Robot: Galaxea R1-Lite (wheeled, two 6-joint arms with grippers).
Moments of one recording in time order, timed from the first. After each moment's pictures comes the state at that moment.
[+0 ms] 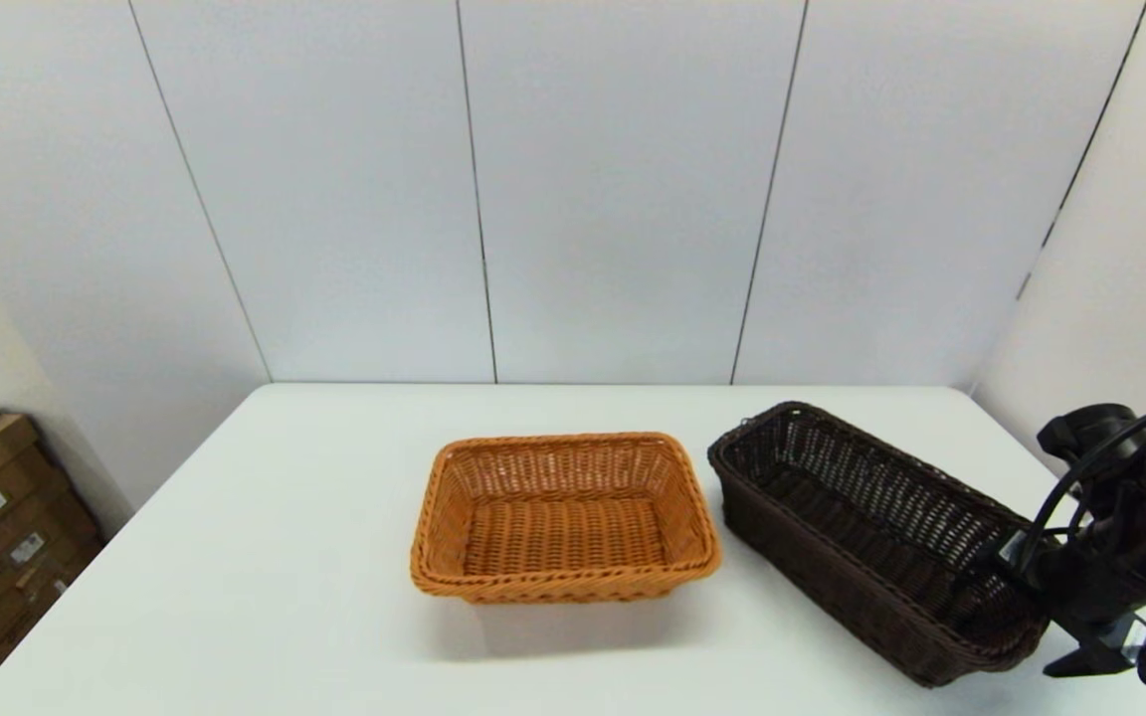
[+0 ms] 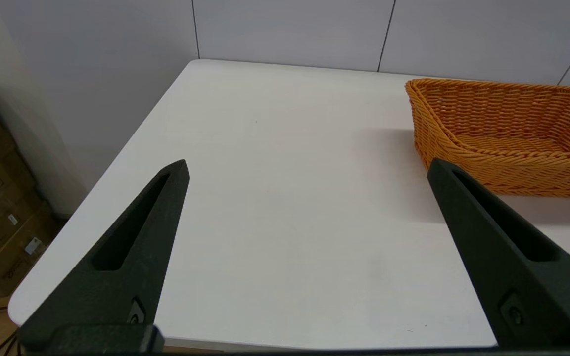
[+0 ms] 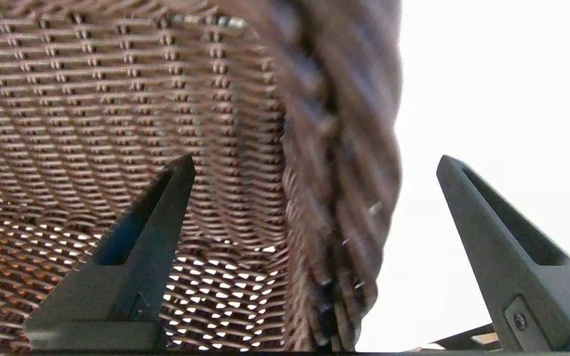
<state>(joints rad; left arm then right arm) 0.00 0.00 -0.02 0.05 0.03 -0.09 -0.17 1.88 -0.82 0.28 0.10 0.79</state>
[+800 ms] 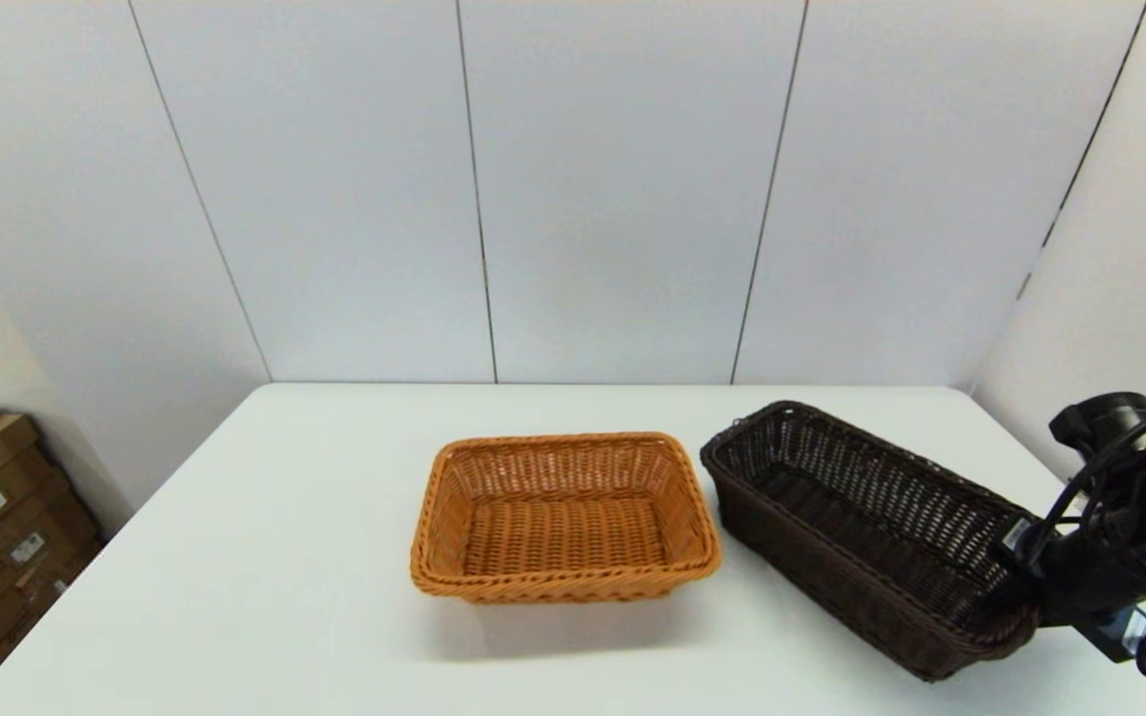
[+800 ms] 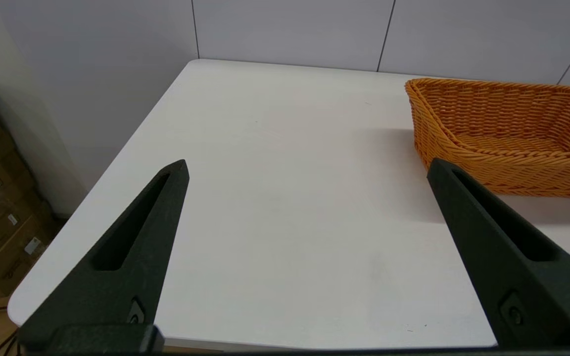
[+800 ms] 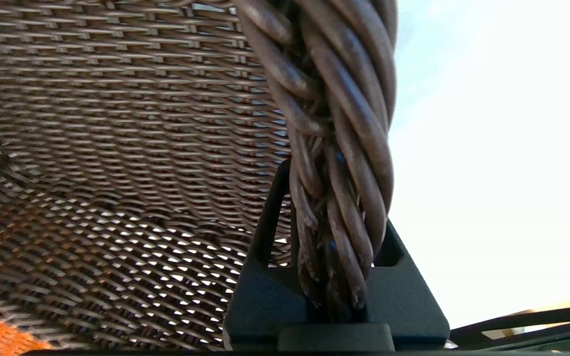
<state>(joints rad) 0.00 0.00 -0.02 0.05 0.03 -0.09 -0.18 1.84 -0.82 0.29 0.16 0.78</state>
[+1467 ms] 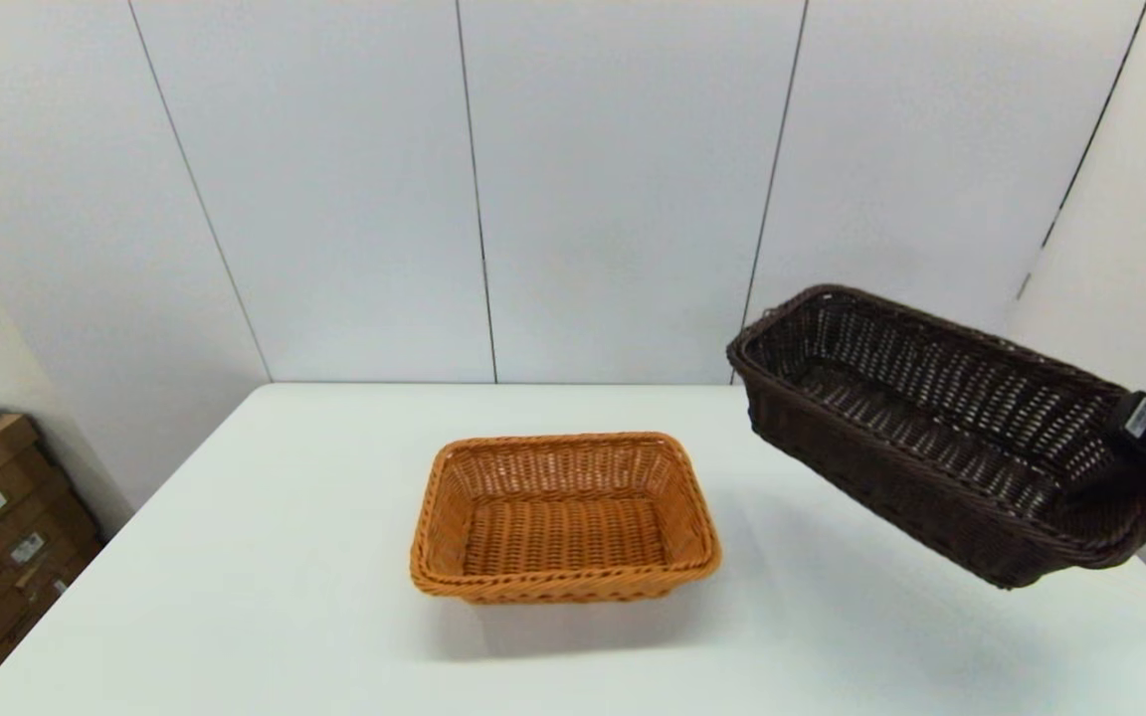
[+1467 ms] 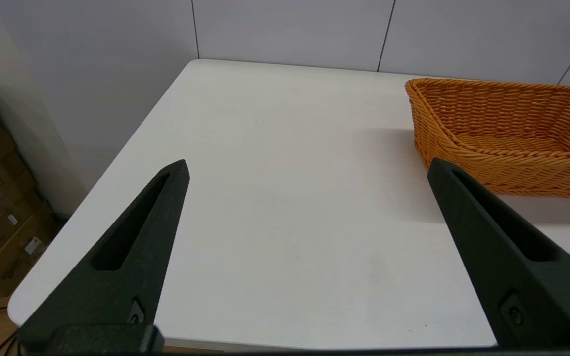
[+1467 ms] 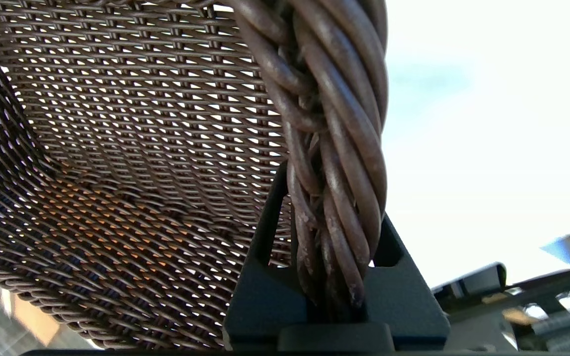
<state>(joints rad) 0.00 0.00 -0.02 0.05 0.03 -0.09 -0.23 1.57 -1.15 0.67 0.21 0.71</state>
